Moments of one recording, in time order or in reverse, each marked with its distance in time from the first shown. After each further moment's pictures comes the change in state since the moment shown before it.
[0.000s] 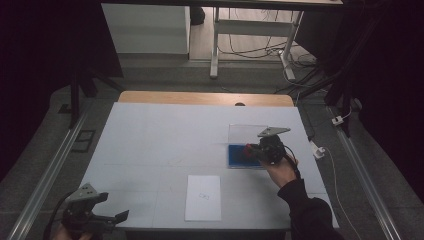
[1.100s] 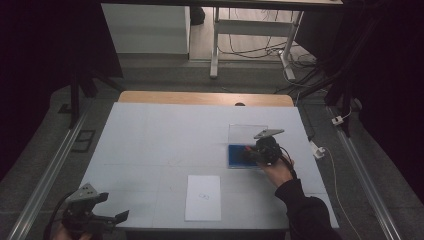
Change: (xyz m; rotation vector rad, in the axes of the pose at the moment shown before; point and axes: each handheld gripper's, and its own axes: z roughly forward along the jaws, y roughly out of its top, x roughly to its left) left arm 0.000 0.000 0.000 0.000 0.001 0.004; right arm -0.003 -0.009 0.021 0.054 -0.031 0.003
